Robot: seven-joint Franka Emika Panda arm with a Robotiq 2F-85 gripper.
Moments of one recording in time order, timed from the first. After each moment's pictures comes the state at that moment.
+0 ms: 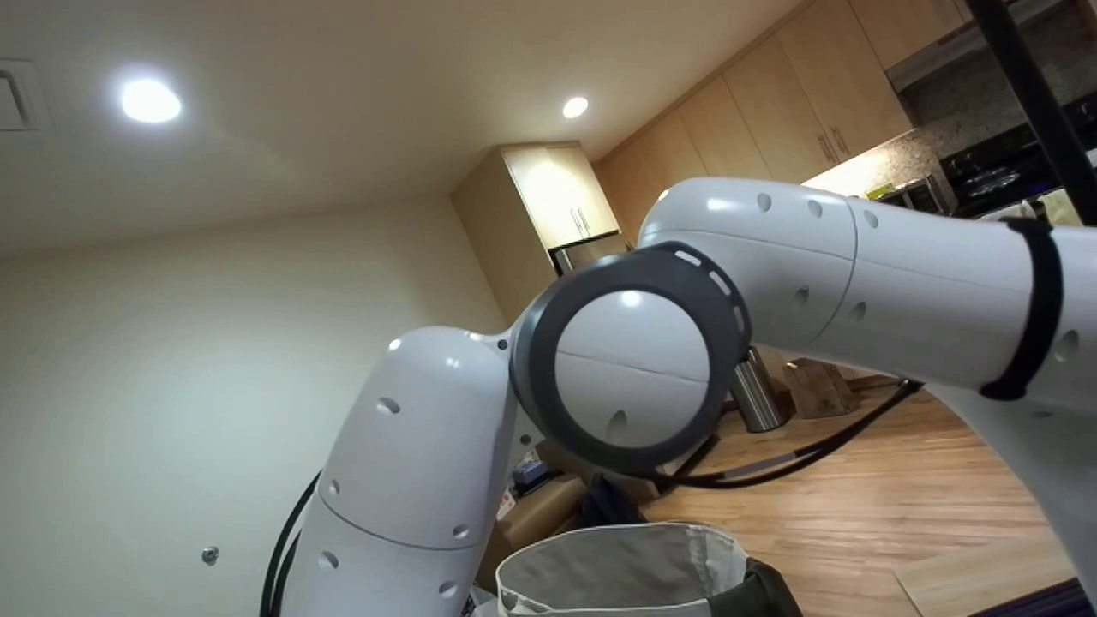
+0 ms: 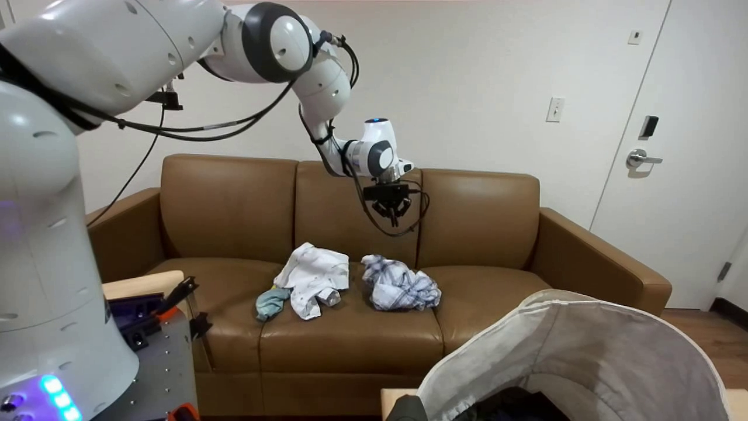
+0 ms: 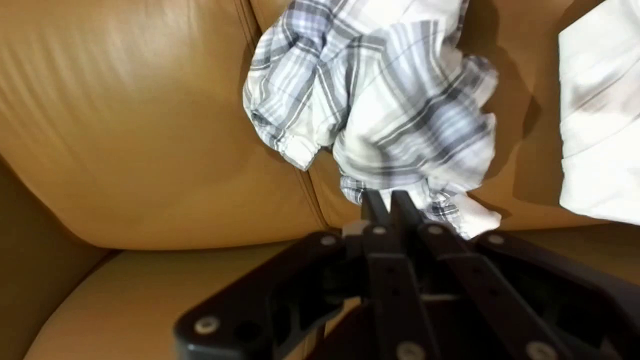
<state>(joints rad) 0.38 0.92 -0.01 -1.44 -0.19 2.68 -0.27</state>
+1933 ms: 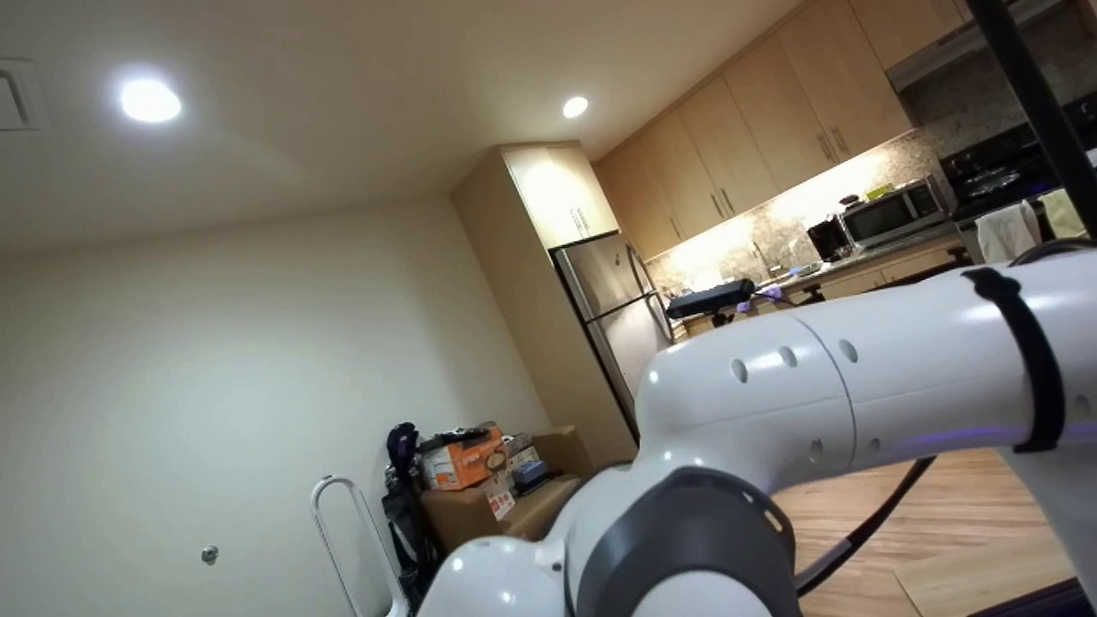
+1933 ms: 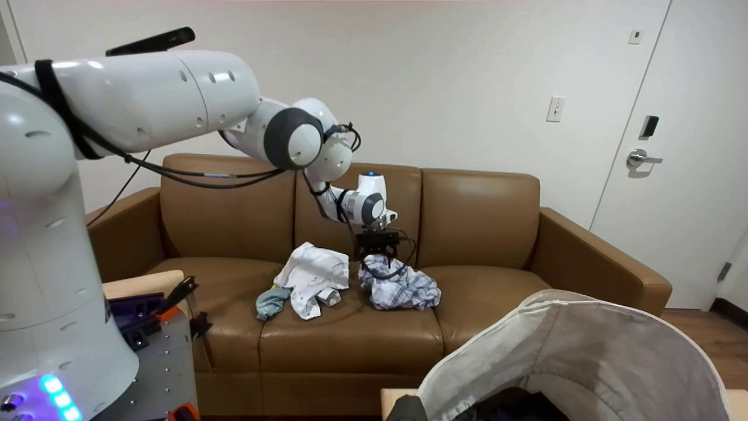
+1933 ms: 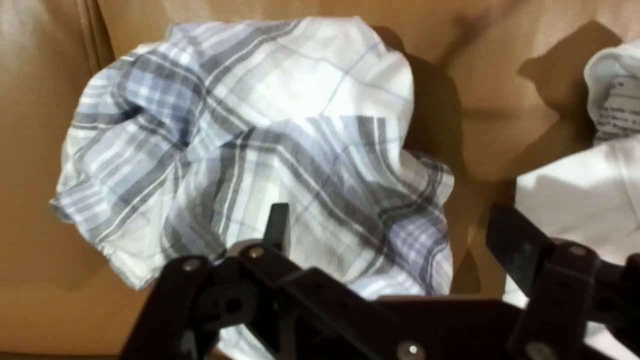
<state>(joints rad) 0.35 1.35 0.11 -1.07 -0.29 2.53 -0.44</state>
